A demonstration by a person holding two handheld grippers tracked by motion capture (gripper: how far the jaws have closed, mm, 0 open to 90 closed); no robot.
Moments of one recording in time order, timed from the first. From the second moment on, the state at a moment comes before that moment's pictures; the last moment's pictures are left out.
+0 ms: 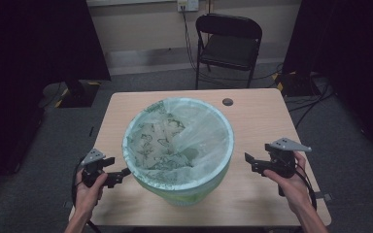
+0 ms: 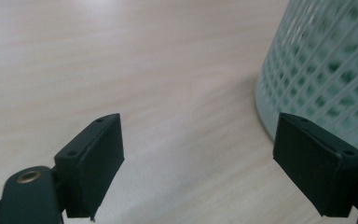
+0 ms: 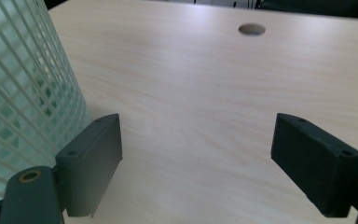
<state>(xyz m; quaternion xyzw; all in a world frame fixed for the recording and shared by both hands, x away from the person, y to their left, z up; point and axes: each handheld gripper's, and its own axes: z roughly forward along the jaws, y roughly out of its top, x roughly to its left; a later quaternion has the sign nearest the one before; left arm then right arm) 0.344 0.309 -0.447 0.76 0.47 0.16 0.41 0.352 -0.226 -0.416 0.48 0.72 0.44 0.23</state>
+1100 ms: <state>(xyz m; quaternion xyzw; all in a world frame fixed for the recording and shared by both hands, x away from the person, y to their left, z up) 0.349 0.285 -0.500 0.81 0.44 0.19 0.35 0.361 -0.226 -0.499 0.51 0.76 0.33 0.23</state>
